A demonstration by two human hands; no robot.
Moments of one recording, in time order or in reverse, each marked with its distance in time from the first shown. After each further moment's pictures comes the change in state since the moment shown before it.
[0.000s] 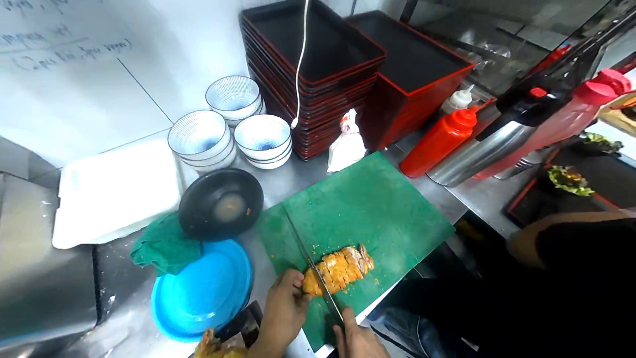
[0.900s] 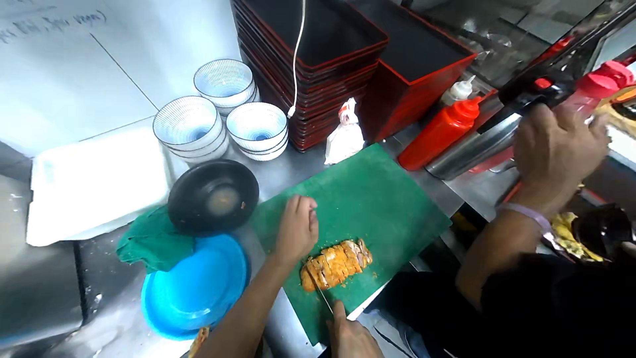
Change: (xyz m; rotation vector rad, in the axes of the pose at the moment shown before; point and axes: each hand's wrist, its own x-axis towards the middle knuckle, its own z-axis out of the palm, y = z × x) left_hand 0.115 0.047 -0.013 0.155 0.378 0.664; right_hand 0.006 -0.026 -0.001 -0.075 -0.138 0.166
